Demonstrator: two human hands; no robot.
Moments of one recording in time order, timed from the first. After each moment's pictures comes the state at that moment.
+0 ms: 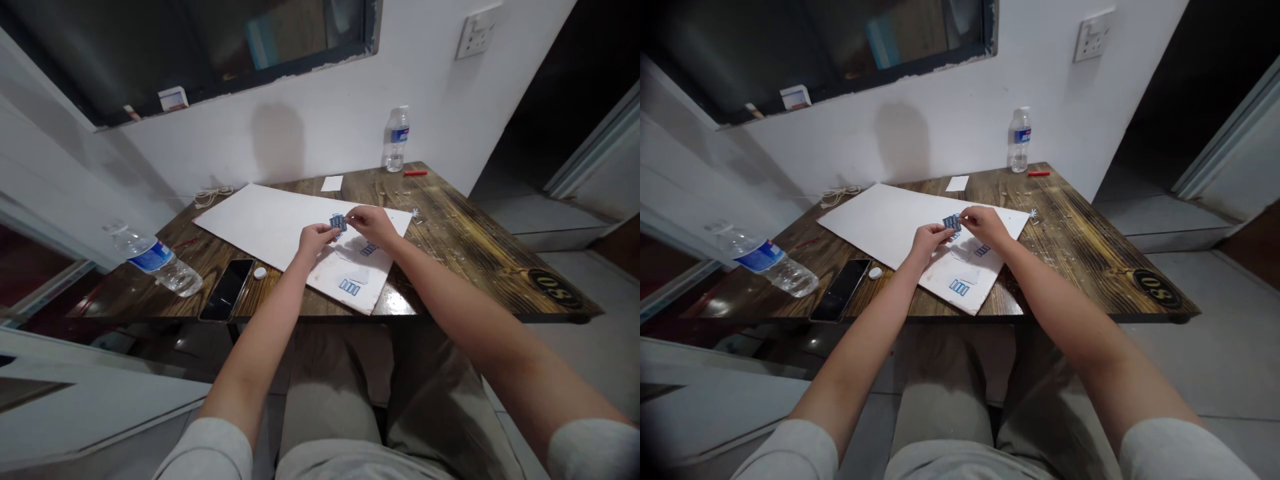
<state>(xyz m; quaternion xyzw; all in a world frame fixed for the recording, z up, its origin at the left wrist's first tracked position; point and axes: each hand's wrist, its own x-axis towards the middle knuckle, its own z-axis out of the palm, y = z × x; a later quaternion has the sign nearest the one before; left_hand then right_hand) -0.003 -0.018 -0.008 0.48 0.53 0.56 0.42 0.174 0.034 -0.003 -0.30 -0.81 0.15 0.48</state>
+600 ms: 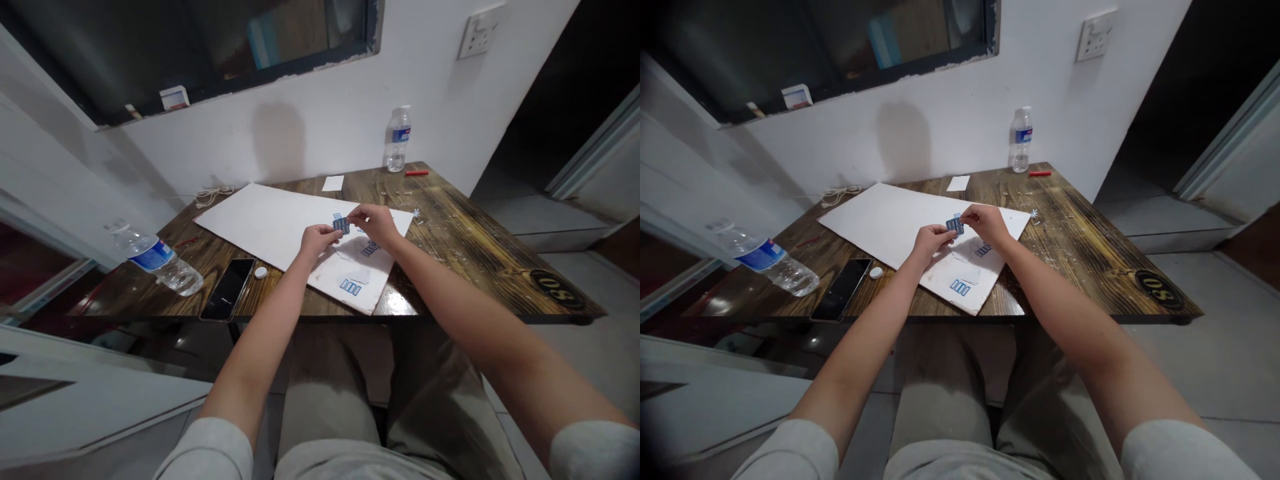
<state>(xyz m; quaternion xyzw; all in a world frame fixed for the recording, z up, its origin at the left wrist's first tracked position) -0.002 -0.020 -0.011 0.48 0.55 0.53 0.43 0.172 0.032 0.000 -0.33 -0.76 0.25 0.50</state>
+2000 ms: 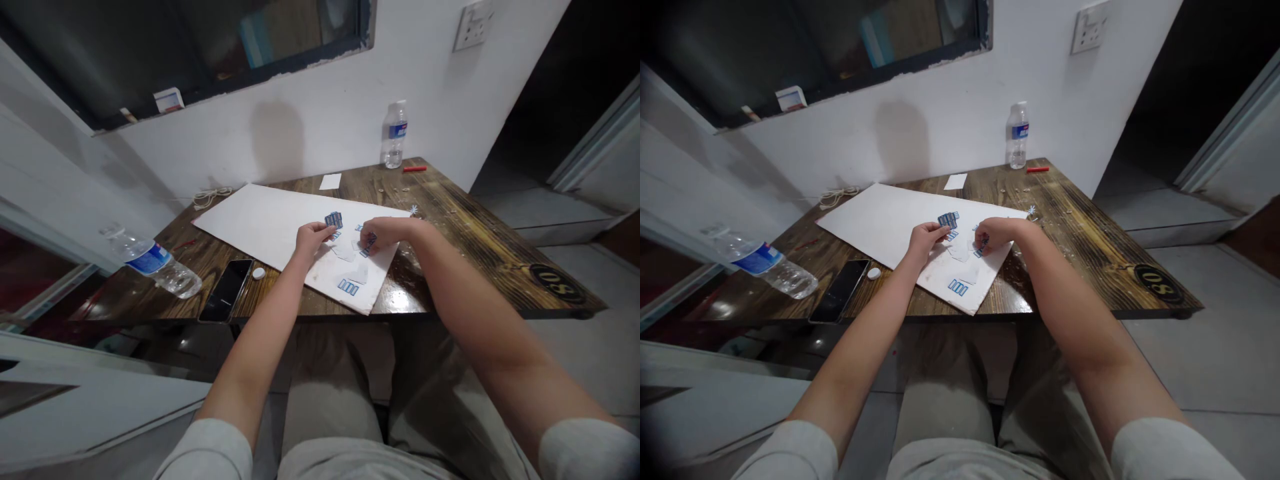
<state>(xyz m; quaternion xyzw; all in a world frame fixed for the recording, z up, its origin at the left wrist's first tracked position) -0.003 -0.020 -0.006 0.47 0.54 0.57 0.41 0.217 0.048 0.010 -0.32 -0.91 0.25 0.04</state>
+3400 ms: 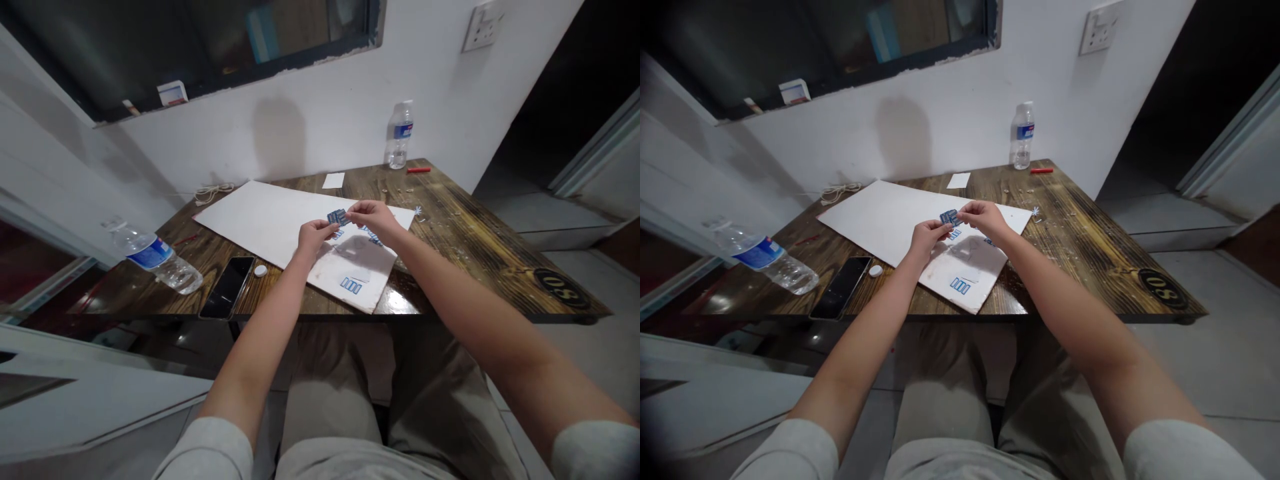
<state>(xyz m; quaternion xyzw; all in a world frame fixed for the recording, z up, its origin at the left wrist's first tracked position) -0.003 -0.021 -0.003 0.47 0.52 0.58 0.42 0.168 0.024 0.012 -0.29 -0.65 0.52 0.48</state>
